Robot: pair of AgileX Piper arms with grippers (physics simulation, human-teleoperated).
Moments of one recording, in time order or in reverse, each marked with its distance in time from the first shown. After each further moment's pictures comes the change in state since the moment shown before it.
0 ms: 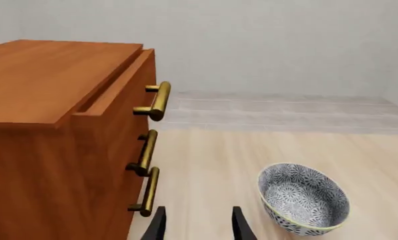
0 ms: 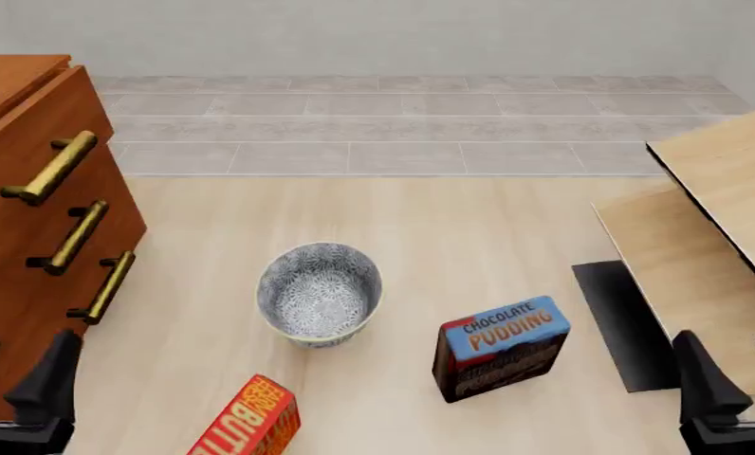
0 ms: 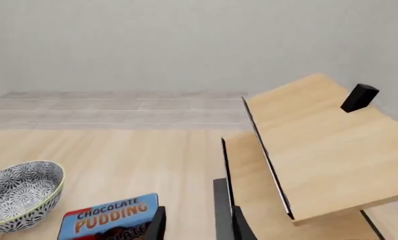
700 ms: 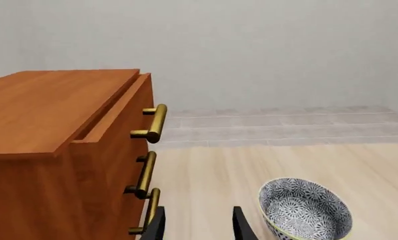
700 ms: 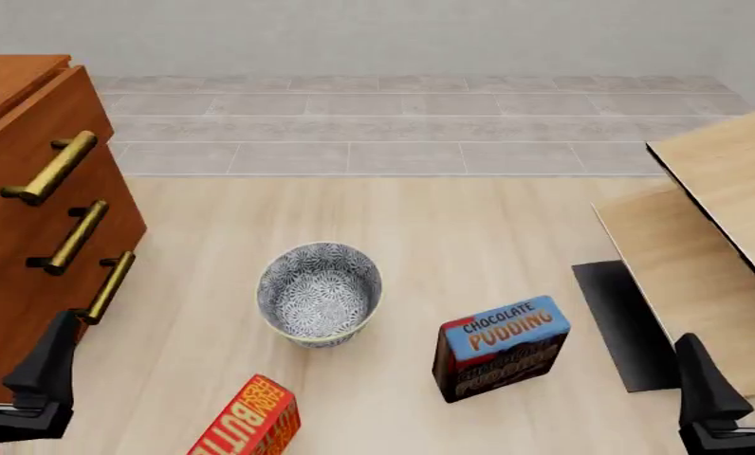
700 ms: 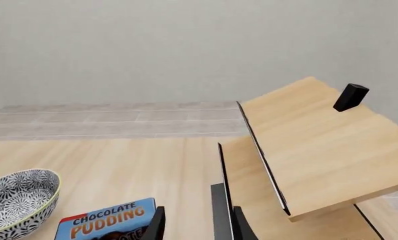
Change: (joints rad) left arm -0.018 0.076 -0.011 -0.140 0.050; right arm -0.020 -0.035 0.050 -0.062 0.014
